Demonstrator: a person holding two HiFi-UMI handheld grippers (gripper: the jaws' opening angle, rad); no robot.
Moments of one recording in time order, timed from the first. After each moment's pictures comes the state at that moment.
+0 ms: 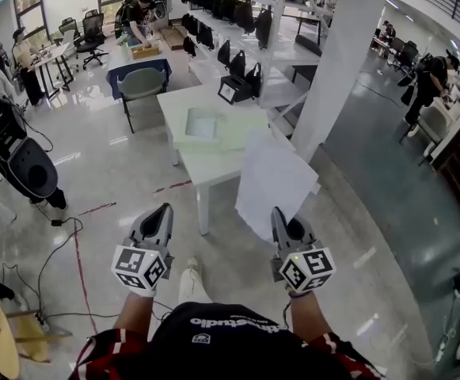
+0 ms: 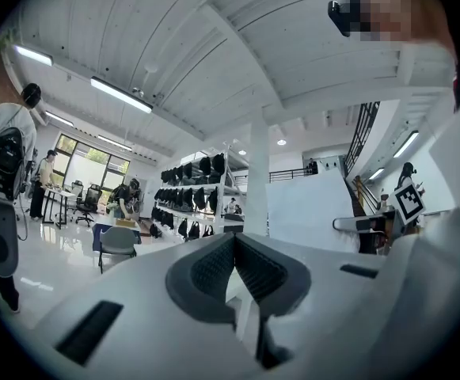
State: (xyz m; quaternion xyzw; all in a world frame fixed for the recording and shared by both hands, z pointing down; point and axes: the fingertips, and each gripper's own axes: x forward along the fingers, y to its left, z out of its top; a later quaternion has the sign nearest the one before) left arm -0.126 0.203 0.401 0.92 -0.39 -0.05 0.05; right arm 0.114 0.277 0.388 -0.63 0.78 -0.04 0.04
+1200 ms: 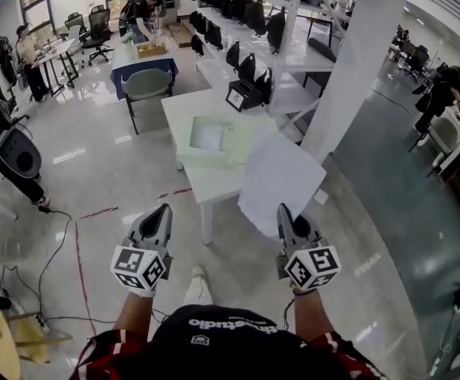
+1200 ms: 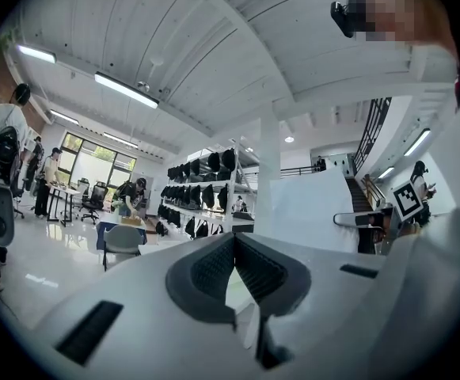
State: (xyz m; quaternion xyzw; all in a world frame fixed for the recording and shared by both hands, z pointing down) left arm -0.114 0.103 0.404 0.91 -0.41 -0.04 0.06; right arm 0.145 0.168 0.379 -0.62 0.78 -0.04 0.04
